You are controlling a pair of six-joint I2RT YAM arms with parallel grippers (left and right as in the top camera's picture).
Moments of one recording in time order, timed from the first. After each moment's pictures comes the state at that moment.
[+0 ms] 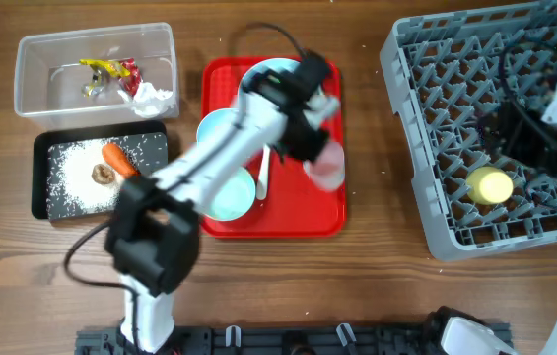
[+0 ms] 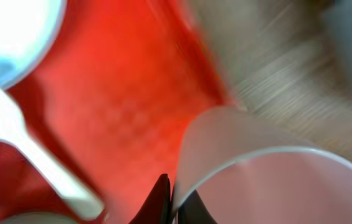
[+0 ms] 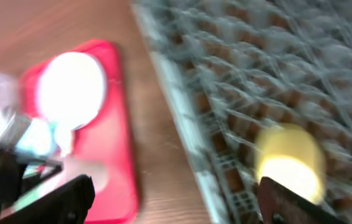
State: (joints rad) left arm -0.59 2.02 1.76 -1.07 0.33 -0.10; right arm -0.35 1.29 1.49 -1.20 -0.41 0.01
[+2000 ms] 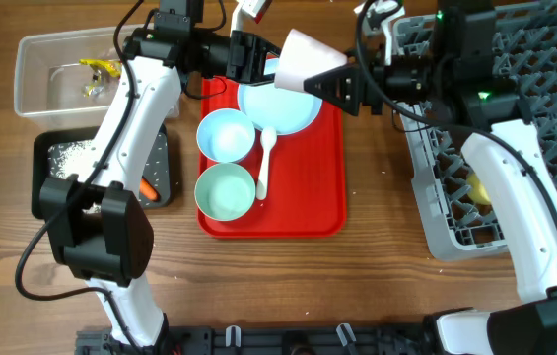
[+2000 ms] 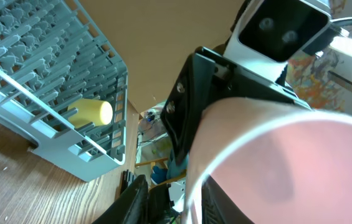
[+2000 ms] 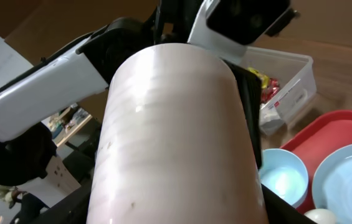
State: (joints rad) left arm -0.22 1.97 1.78 -0.66 1.56 -0.23; right arm 0.17 1.55 1.47 -0.47 -1.16 0.13
